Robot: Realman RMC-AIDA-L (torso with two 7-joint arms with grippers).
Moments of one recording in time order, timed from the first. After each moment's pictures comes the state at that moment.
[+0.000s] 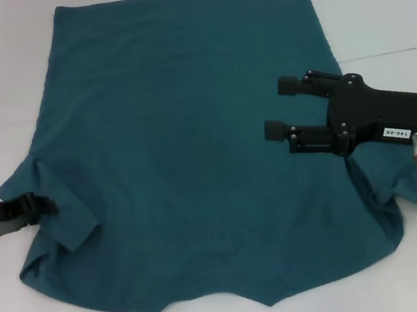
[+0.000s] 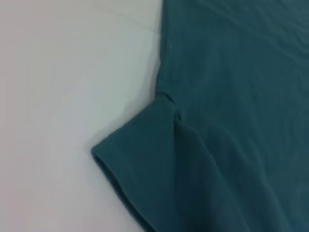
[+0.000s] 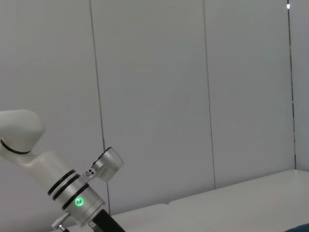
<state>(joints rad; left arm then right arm) -0.71 -2.02 0.67 0.60 2.50 0.97 -2.56 0.50 2.09 -0.73 -0.74 -1.69 -1.58 1.27</state>
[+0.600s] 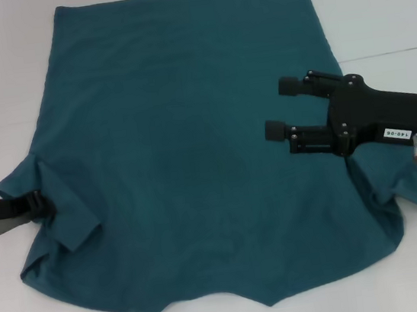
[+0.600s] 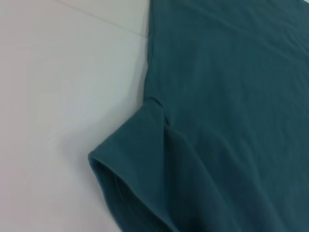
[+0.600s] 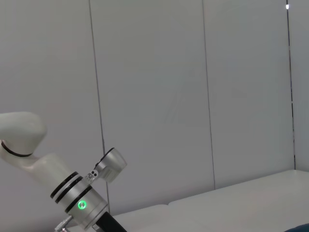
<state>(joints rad) -0.72 -2.03 0.68 0.60 2.49 0.94 -2.53 0.50 2.09 -0.73 -0.74 -1.69 -1.58 1.27</state>
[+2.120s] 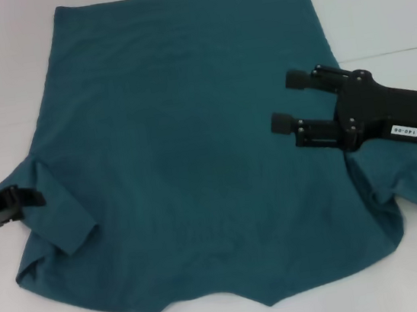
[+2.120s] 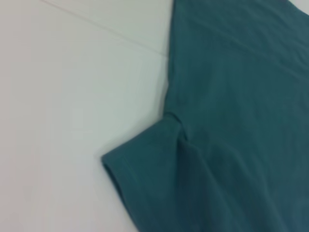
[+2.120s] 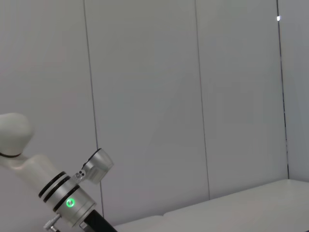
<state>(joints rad) -0.64 -2.04 0.75 0.78 2.49 1.03 -2.66 0.49 2.09 -0.72 -0.73 -1.65 -1.59 1.26</state>
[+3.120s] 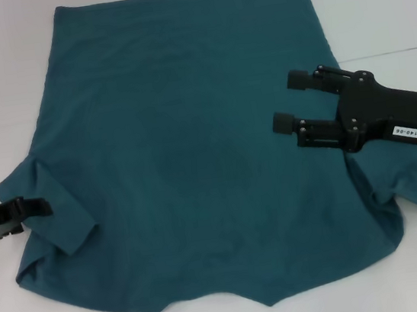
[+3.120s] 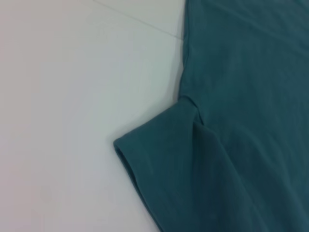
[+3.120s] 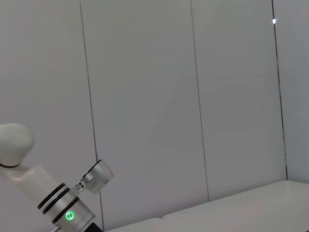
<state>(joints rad) -0.65 -2.05 0.76 0.73 2.54 0.97 -2.66 0.48 2.09 -0.72 -0.72 -1.64 -1.59 1.25</state>
